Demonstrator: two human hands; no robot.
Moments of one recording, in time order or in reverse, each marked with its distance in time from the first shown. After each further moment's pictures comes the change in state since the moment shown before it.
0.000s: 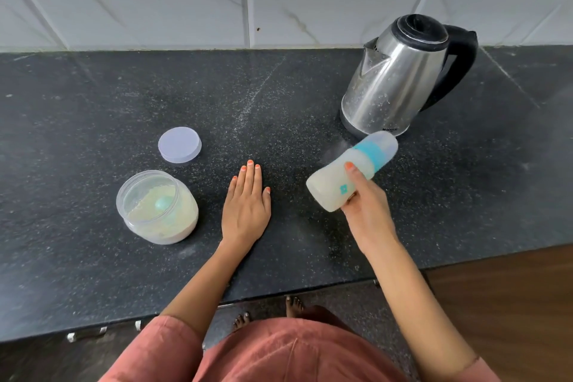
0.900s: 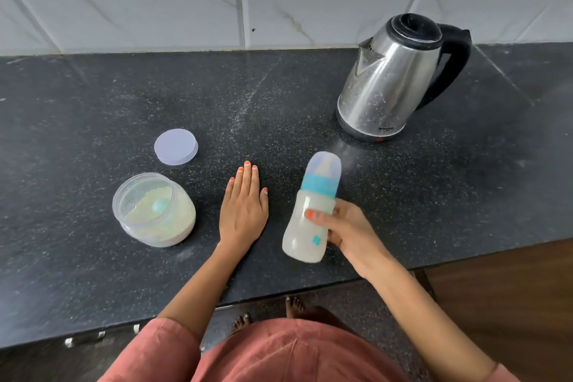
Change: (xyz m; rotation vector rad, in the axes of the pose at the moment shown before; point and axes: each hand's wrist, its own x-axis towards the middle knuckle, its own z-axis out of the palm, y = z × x) left_hand 0.001 -0.001 0.002 0.006 0.005 0.004; right_hand -0.020 0.016 -0.006 -0.424 -0.234 0.152
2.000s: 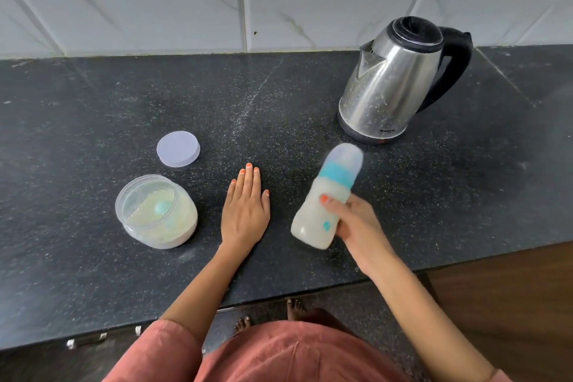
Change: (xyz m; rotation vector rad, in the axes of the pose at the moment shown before) left_hand -0.001 0.000 -0.001 -0.001 0.004 0.001; right_hand 0.005 -0.004 -0.004 0.118 0.116 -0.084
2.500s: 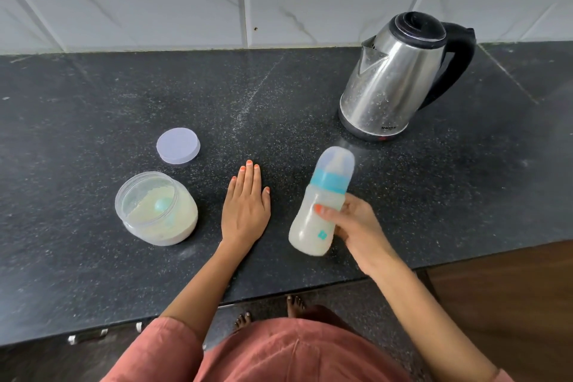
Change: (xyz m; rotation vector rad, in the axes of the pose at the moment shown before) left_hand 0.000 0.000 0.001 -0.001 0.007 0.000; right_hand -0.004 0.001 0.000 -0.064 -0.071 0.001
